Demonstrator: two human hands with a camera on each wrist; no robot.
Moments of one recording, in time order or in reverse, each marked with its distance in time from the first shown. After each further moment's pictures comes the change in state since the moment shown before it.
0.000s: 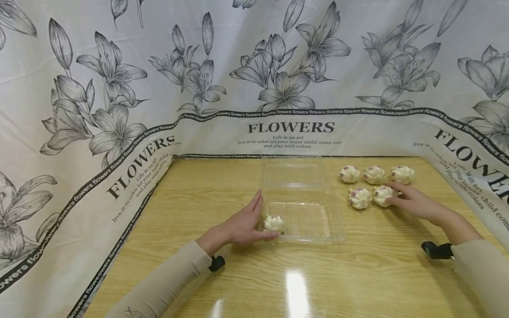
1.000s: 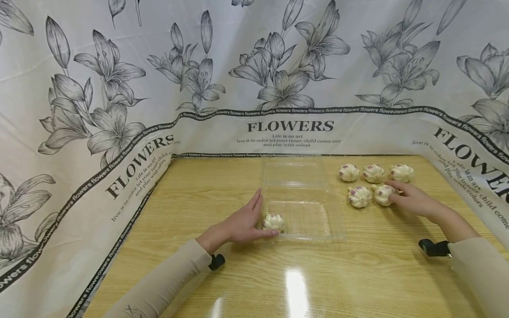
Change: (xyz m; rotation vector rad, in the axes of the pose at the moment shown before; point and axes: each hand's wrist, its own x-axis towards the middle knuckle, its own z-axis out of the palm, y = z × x) left_hand 0.000 0.002 -0.002 -0.001 -0.009 0.005; right_hand 0.001 -0.002 -0.004 -0.020 -0.016 0.089
